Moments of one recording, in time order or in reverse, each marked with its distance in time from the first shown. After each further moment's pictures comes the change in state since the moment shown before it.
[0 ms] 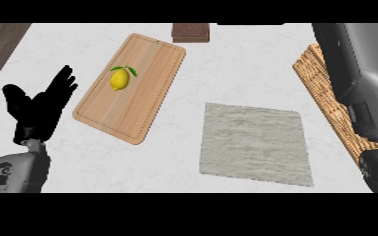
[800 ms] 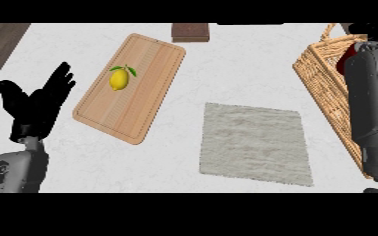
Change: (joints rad) left arm -0.012 0.002 0.004 -0.029 -0.001 0.007 0.034; right arm 0.365 -0.001 -0.160 -0.316 -0.009 -0.079 -0.080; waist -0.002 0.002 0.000
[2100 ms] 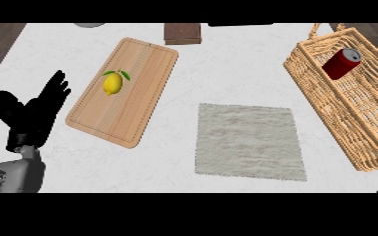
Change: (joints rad) left arm 0.054 -0.003 0.020 0.001 -0.004 0.001 -0.028; right arm 0.474 0.255 -0.120 -1.003 -0.215 -0.054 -0.044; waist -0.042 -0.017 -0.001
